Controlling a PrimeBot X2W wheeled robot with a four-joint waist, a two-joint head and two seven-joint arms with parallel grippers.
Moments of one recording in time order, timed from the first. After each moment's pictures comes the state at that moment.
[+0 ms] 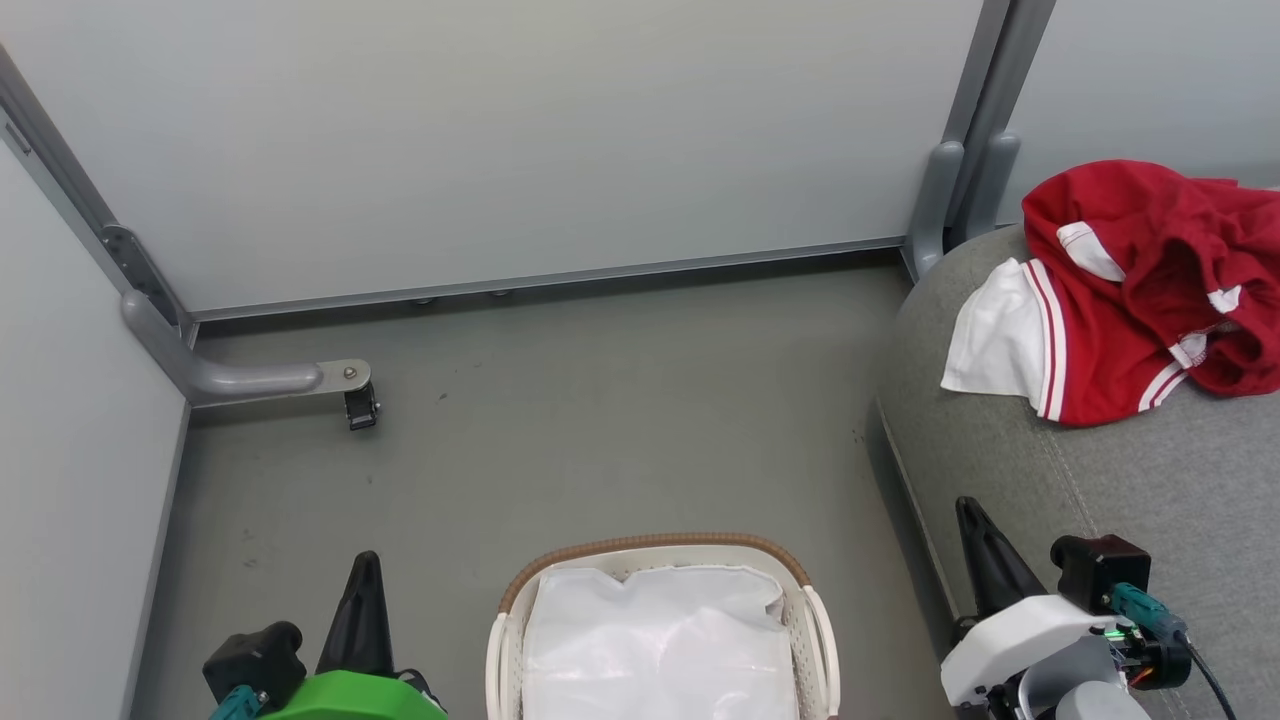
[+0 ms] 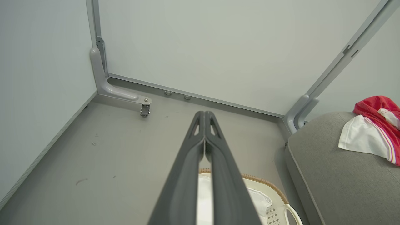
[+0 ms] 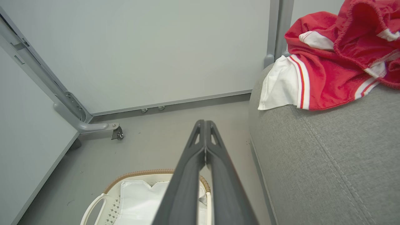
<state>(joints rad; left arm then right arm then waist) 0.01 0.05 -0.13 0.32 -0.43 -0.04 -0.25 -0.11 -0.04 0.06 0.41 0.26 0.13 -0.24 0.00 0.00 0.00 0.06</state>
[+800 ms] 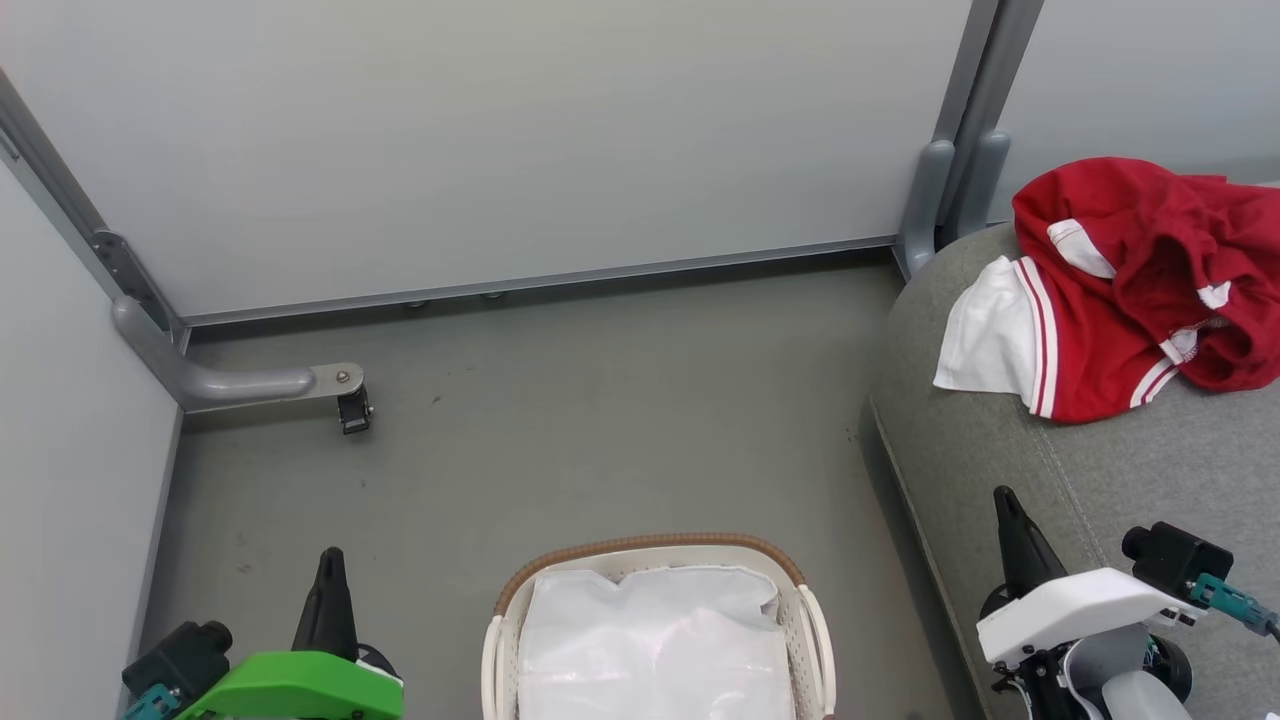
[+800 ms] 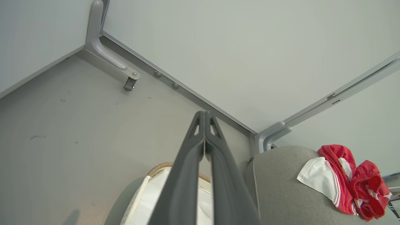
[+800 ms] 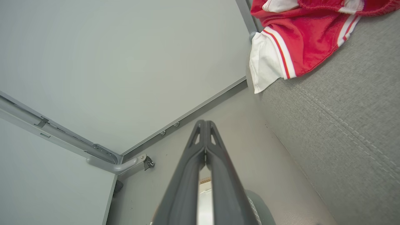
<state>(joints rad) 0.00 0.05 -0.06 0.30 -0.79 -0.06 -0.14 -0.11 -0.04 0.01 0.36 0.67 0.13 -0.14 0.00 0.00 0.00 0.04</state>
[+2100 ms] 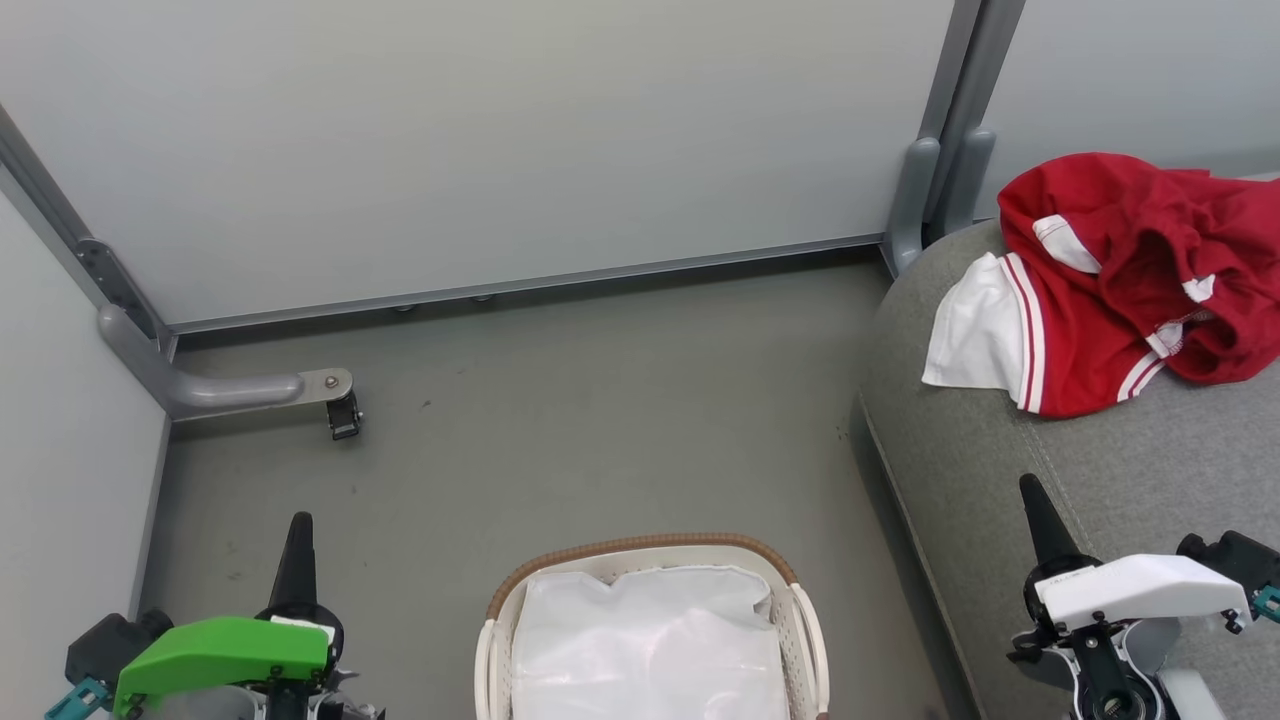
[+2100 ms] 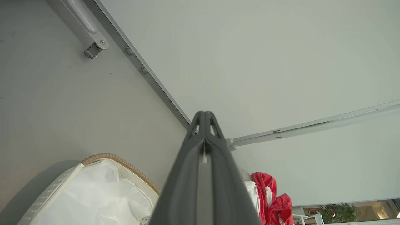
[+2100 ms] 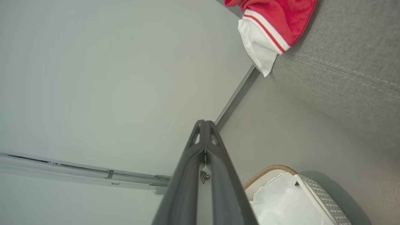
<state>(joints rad) -0.05 0.05 0.03 0.27 -1.20 -0.10 -0.01 -0.11 -0.04 -0.05 0.30 1.14 0.13 -0.01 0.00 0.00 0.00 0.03</state>
